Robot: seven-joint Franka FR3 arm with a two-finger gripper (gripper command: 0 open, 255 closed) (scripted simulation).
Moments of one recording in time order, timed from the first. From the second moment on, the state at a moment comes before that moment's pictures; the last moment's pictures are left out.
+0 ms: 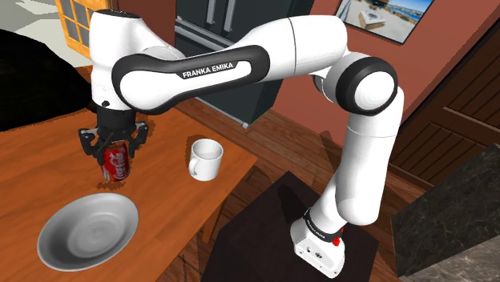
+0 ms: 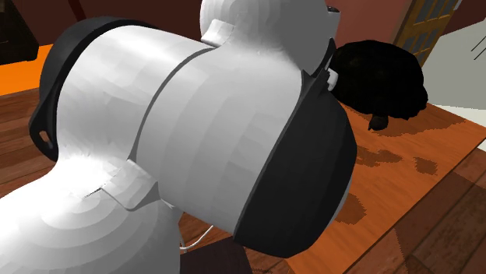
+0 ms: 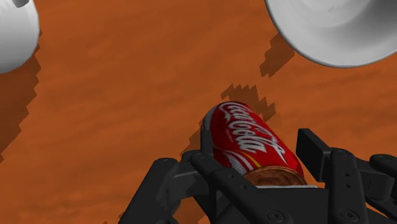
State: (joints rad) arm 0.28 0.38 0.47 -1.66 -0.07 2.08 0.79
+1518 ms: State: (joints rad) arm 0.30 0.34 0.49 -1.41 -0.06 1.80 0.80
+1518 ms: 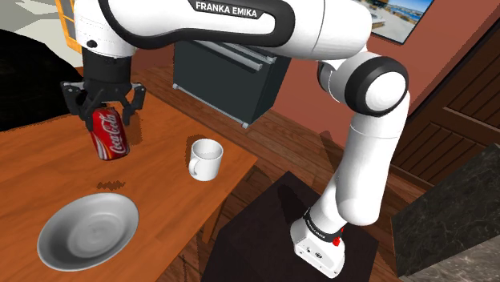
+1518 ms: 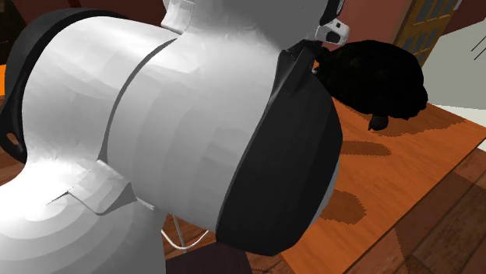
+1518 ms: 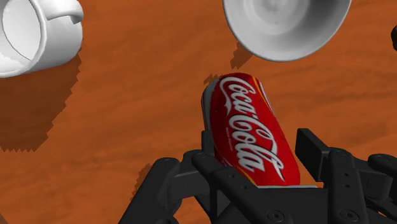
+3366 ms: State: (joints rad) arm 0.46 0.27 0.57 -1.63 -0.07 1.97 1.07
